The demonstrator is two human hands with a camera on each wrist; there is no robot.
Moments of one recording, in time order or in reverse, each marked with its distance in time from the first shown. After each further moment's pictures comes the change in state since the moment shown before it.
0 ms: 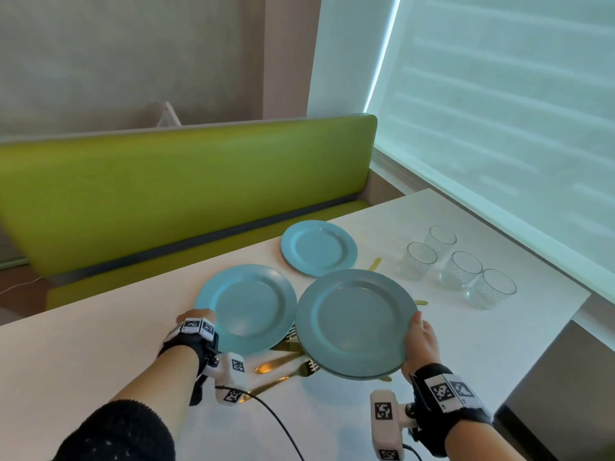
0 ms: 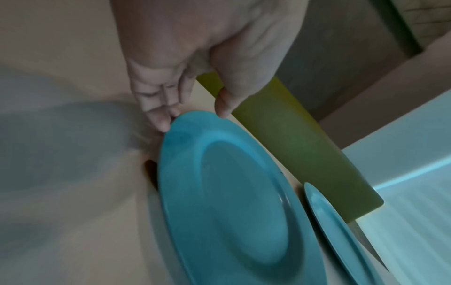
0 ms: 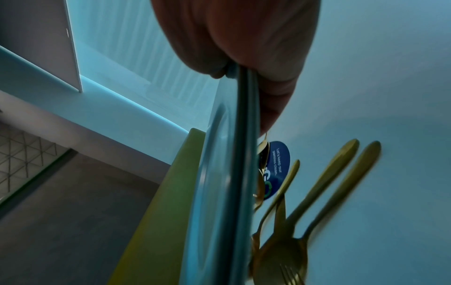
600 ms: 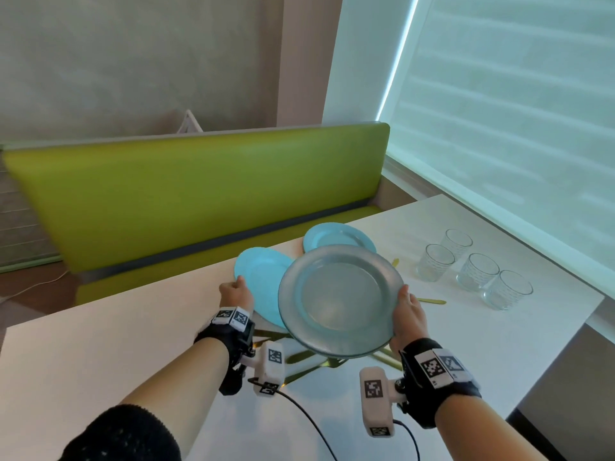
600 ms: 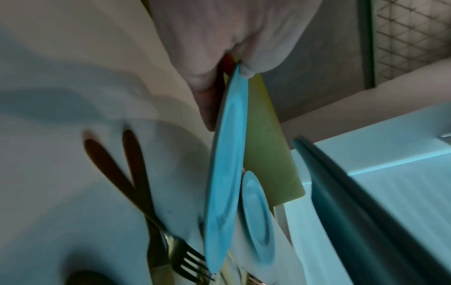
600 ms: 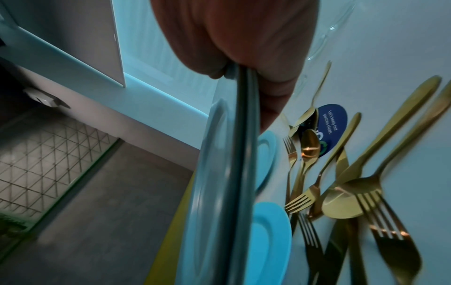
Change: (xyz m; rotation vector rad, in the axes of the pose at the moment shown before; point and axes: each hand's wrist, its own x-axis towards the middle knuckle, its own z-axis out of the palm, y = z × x) left_hand -0.019 0.025 -0.016 -0.664 0.123 0.058; right_hand -0.064 -0.038 0.049 0.112 -0.145 -0.072
